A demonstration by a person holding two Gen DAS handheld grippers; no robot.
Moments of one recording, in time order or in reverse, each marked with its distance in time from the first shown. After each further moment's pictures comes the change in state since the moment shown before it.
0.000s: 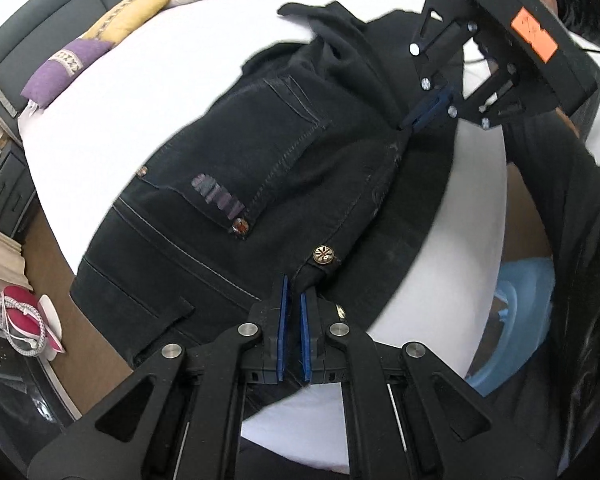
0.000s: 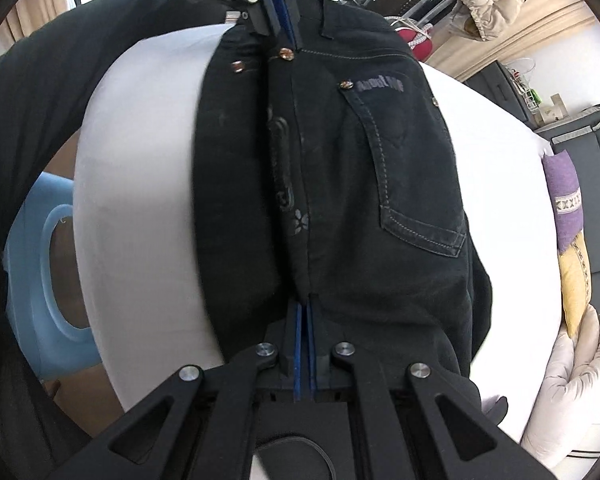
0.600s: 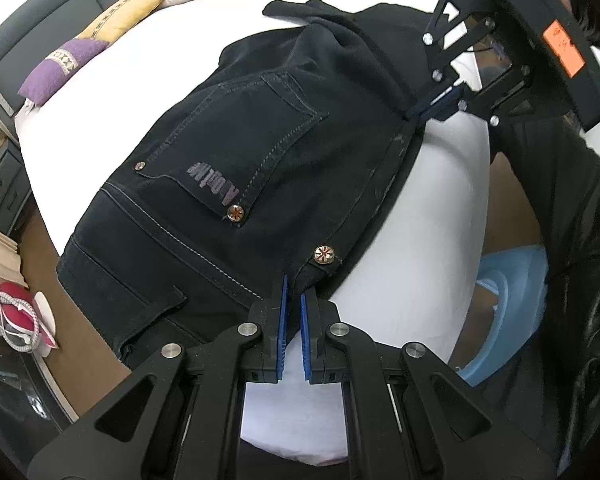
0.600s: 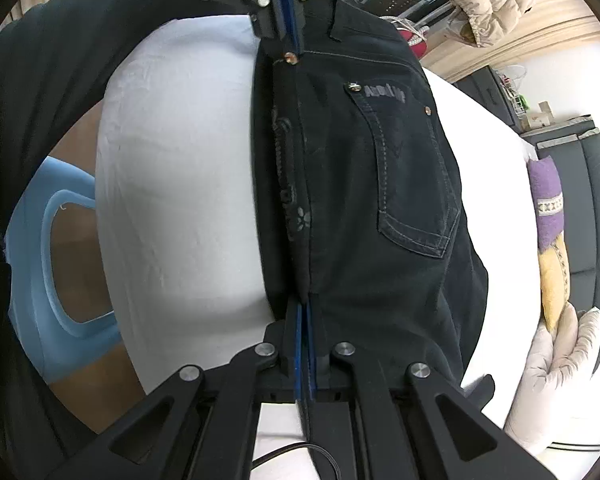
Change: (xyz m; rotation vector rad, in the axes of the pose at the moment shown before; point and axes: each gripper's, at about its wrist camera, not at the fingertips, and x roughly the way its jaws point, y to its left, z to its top) left arm -0.003 0.000 -0.011 0.000 -0.009 -0.020; right arm -0.006 0.032 0.004 -0.019 0.036 -0.094
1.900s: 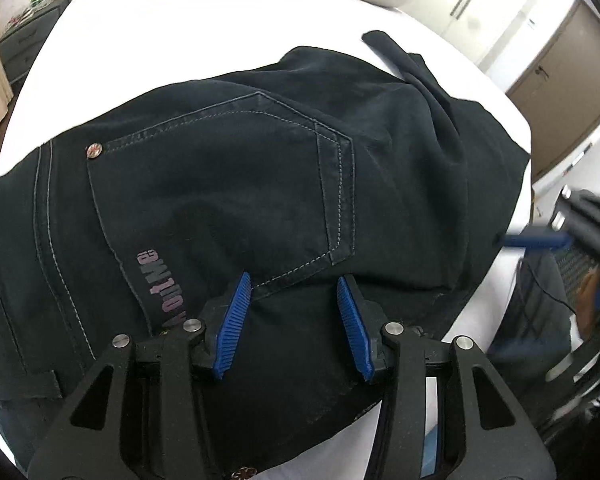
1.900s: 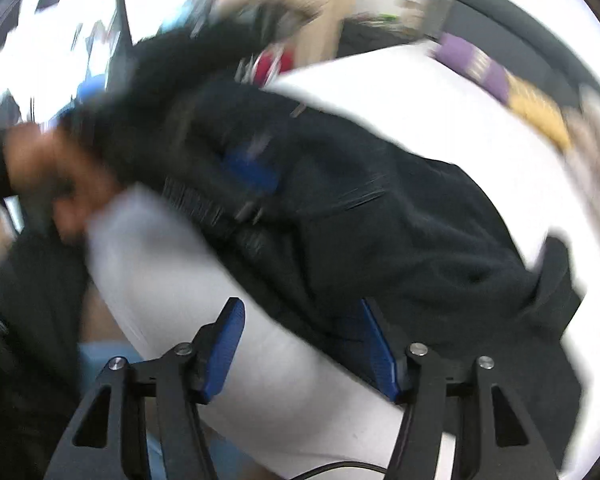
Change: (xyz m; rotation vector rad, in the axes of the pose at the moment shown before) left arm 0.077 0.036 0.084 -0.579 -0.059 -0.106; right arm -0.015 -0.068 -0.058 0.856 -0.277 0.165
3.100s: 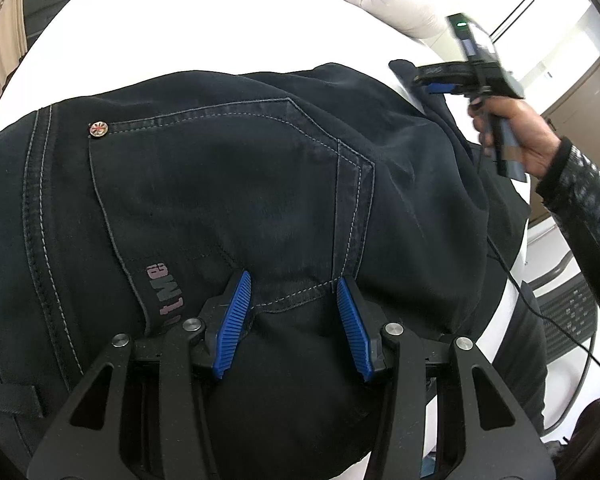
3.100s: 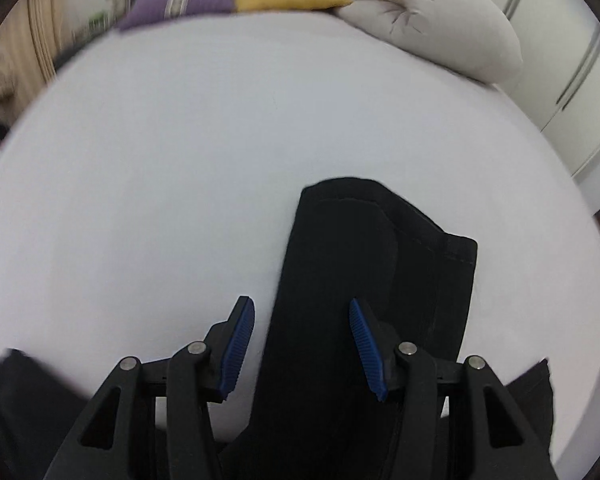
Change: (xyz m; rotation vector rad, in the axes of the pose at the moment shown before) left arm 0.005 0.035 -0.011 -0.149 -0.046 -0.058; right arm 0.117 -0.336 0.080 0.601 0.177 -0.528
